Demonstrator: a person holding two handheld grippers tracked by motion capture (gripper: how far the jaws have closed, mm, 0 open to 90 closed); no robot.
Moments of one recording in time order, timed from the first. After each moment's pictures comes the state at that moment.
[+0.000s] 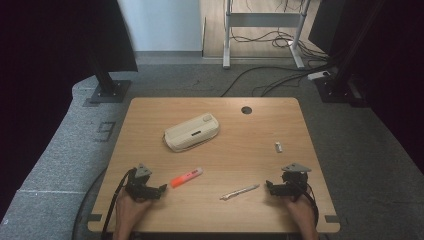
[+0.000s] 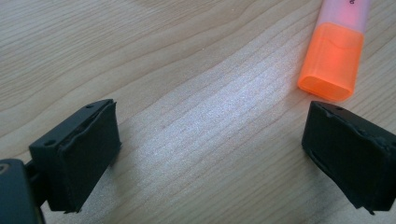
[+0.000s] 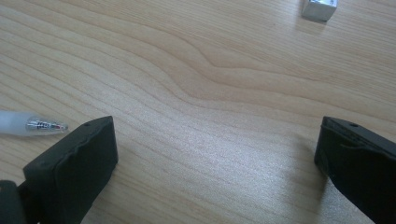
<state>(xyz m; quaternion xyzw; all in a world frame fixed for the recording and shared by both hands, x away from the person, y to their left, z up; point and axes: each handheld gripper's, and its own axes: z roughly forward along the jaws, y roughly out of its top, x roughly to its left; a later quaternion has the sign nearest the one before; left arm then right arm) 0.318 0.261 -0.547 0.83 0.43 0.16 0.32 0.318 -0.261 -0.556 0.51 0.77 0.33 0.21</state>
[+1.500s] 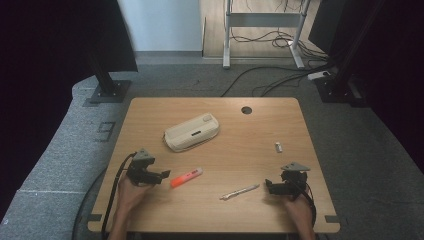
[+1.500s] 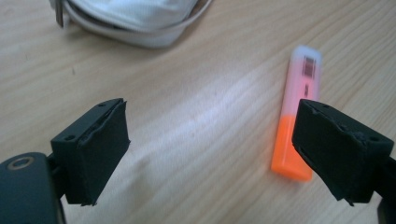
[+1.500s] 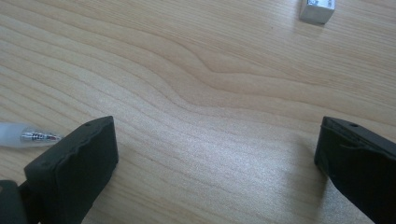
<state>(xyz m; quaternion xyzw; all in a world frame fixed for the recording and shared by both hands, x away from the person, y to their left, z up) 0.357 0.256 -0.509 0.83 0.40 0.11 0.37 0.321 -0.258 -0.556 0.52 0.76 0.32 0.21</state>
